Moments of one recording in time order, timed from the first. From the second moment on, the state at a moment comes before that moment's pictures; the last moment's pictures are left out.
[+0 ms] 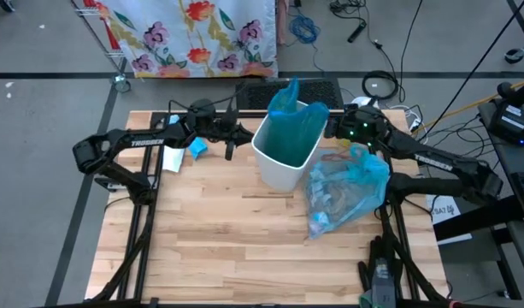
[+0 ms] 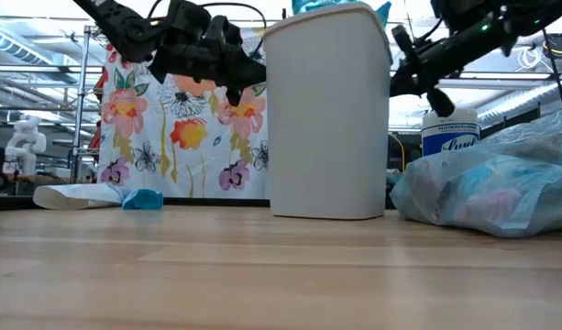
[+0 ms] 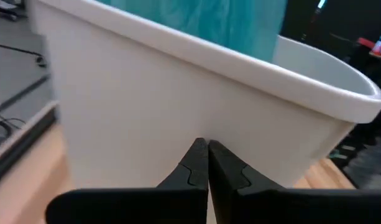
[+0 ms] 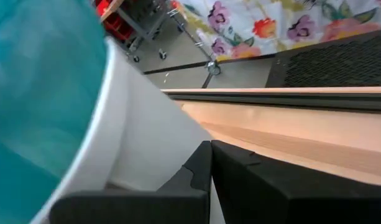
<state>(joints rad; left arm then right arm) 0.54 1.42 0.82 0.42 0.65 -0.11 -0.61 0.94 0.64 -0.05 -0.01 0.78</state>
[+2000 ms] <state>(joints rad) 0.44 1.17 1.59 -0.54 0.32 -0.05 -0.21 1.33 1.73 -1.07 0.21 0.51</state>
